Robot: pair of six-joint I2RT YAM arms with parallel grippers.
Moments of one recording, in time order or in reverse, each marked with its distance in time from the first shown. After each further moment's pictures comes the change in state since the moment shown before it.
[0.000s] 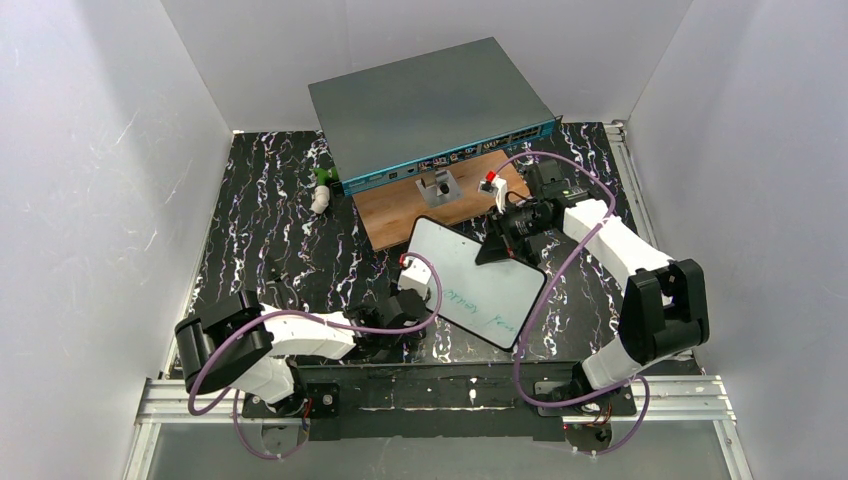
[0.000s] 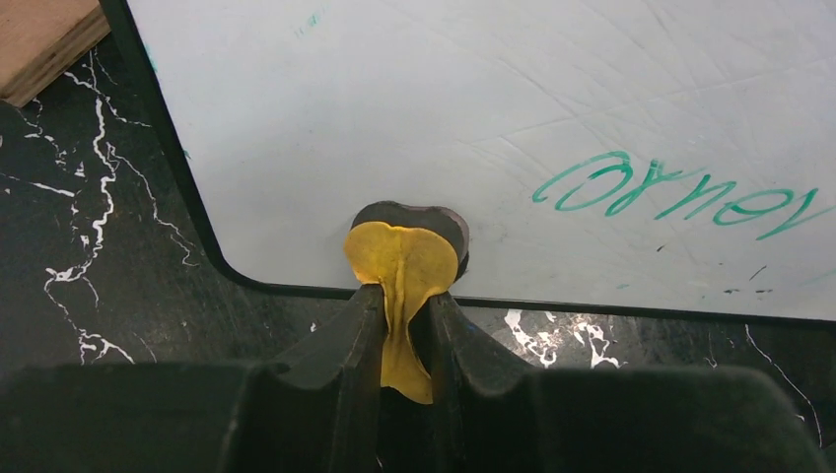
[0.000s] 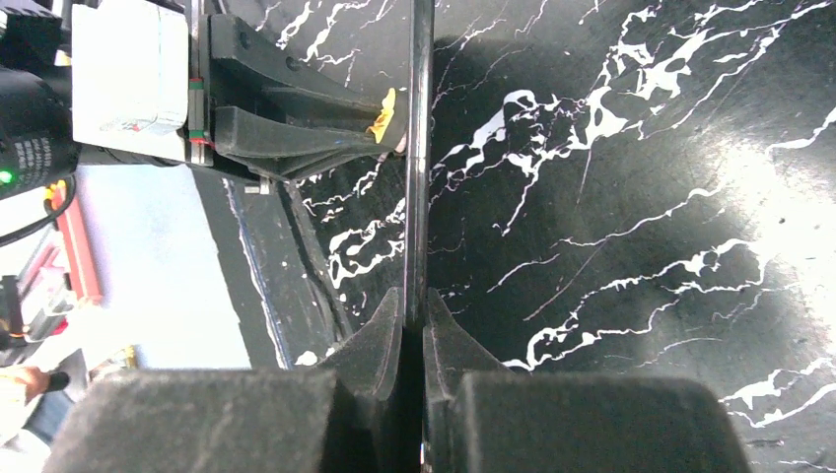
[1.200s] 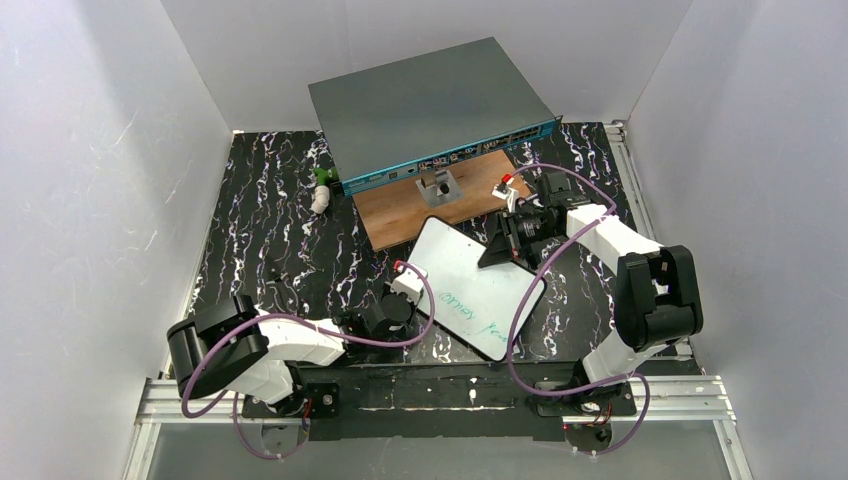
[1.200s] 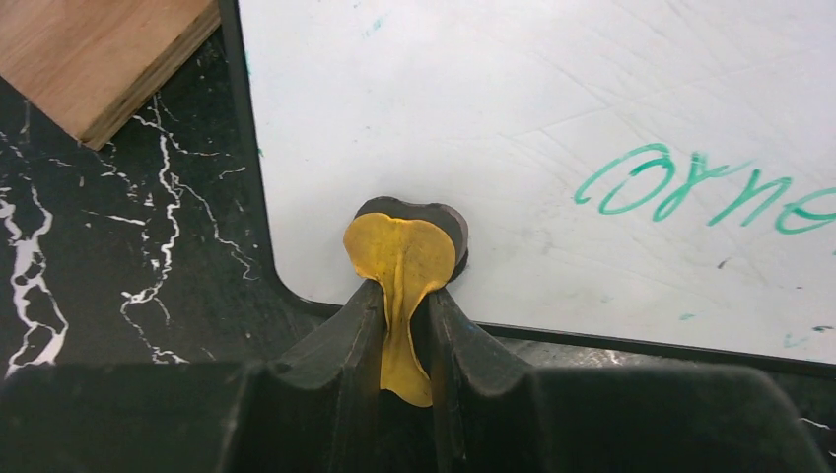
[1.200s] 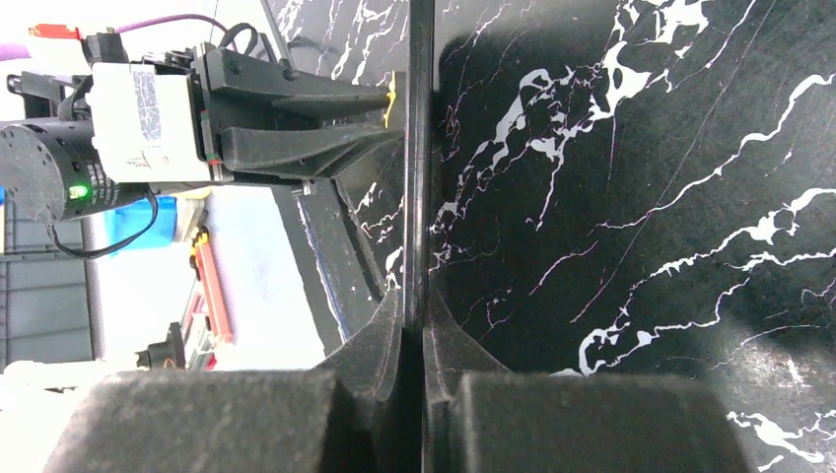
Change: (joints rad) left arm 0.016 -0.042 -0.122 0.181 0.011 0.187; right arm -0.090 0.072 -0.103 0.135 -0.163 0.220
